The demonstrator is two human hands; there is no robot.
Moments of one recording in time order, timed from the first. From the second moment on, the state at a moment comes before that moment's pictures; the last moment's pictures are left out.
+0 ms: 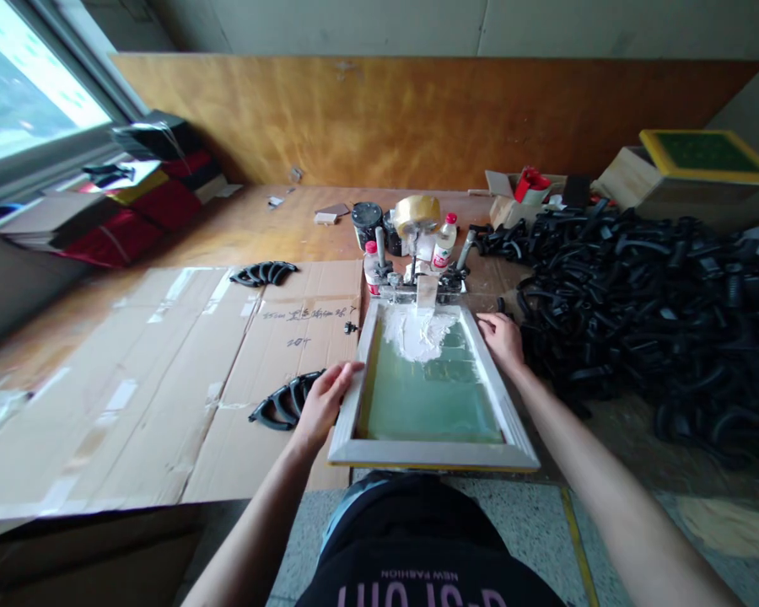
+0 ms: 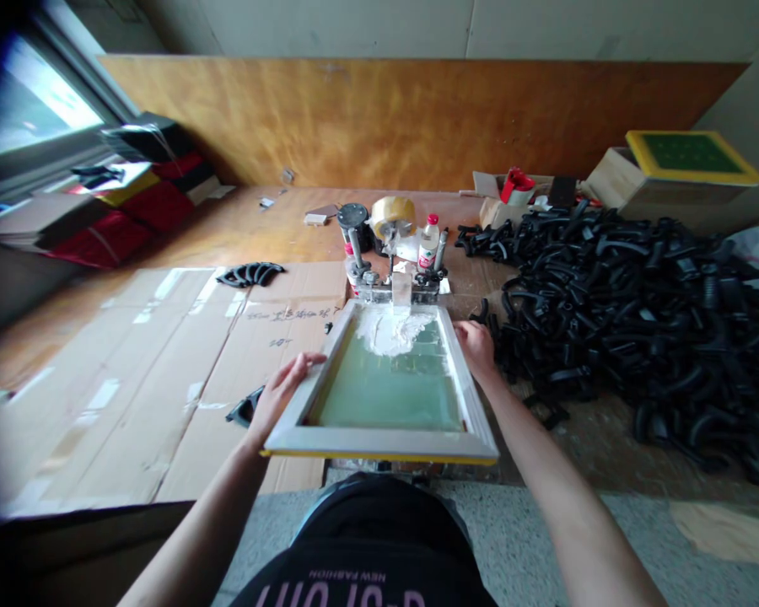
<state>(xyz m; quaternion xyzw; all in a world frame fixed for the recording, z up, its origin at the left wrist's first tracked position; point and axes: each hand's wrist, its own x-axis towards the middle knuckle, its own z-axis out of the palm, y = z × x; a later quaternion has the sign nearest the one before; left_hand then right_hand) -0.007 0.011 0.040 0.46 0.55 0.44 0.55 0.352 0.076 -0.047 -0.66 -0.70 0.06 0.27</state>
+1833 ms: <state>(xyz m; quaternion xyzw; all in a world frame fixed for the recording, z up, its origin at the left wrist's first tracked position) 0.048 0.043 0.057 0.33 0.44 0.57 0.61 0.304 0.077 -0.073 -0.54 -0.78 0.18 0.26</state>
